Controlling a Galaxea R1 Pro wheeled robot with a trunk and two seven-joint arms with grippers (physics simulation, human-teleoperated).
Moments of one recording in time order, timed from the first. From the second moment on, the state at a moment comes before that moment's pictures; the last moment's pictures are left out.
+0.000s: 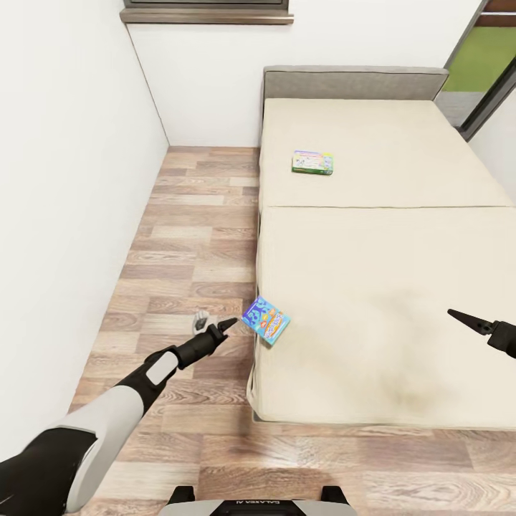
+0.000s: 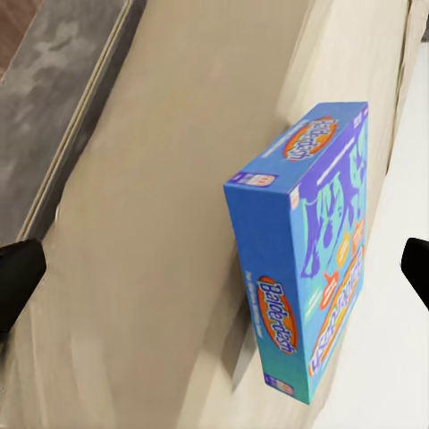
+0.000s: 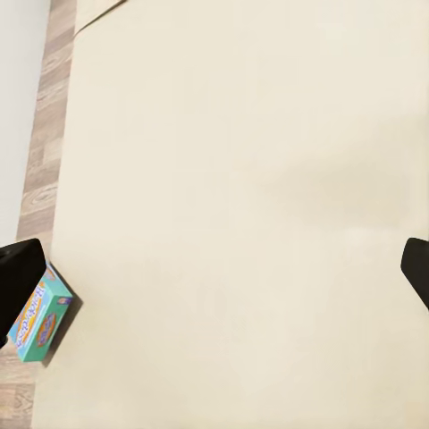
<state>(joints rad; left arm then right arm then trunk) -0.94 0.00 -0.15 -0.26 0.90 0.36 -0.68 -0.48 -0.35 -0.77 -1.62 -0.10 1.02 1.02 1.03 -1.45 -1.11</state>
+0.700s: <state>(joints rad) -0.96 0.03 -0.14 -0.26 0.91 0.35 -0.58 -0.48 -0.35 -0.77 -1.62 -0.10 1.02 1.02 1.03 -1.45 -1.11</state>
